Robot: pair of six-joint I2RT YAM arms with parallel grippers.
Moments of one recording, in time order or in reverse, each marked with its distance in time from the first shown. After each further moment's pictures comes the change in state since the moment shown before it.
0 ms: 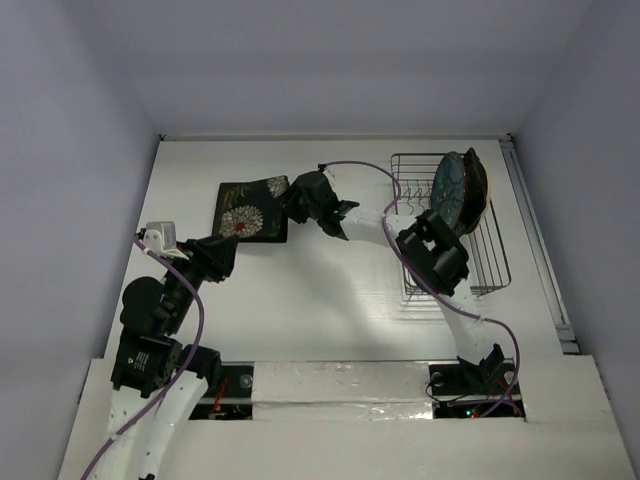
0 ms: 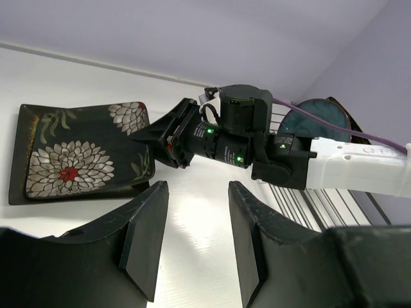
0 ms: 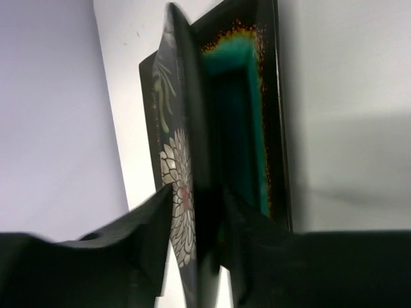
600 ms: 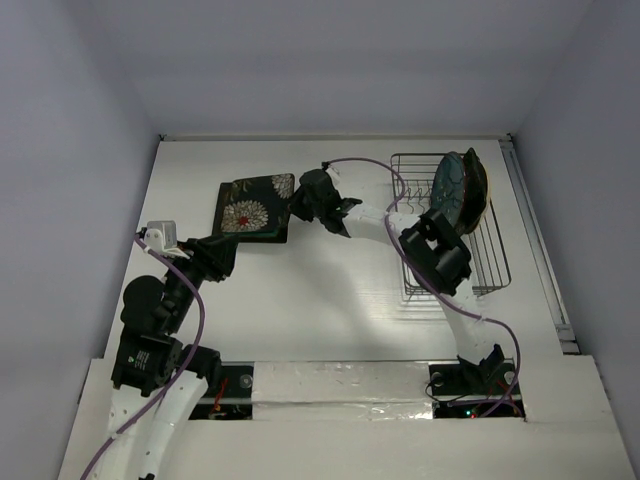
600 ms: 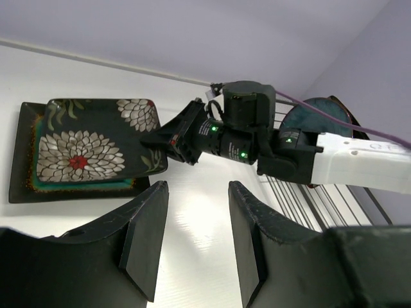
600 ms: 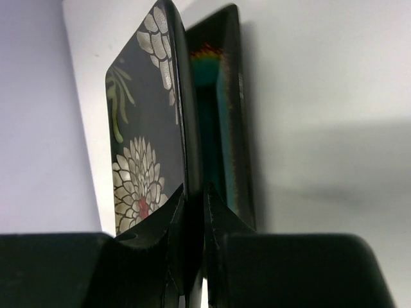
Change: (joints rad) left arm 0.000 0.005 0.000 0.000 0.000 0.000; right arm -0.016 -0.022 0.003 -0.068 0.018 -0.075
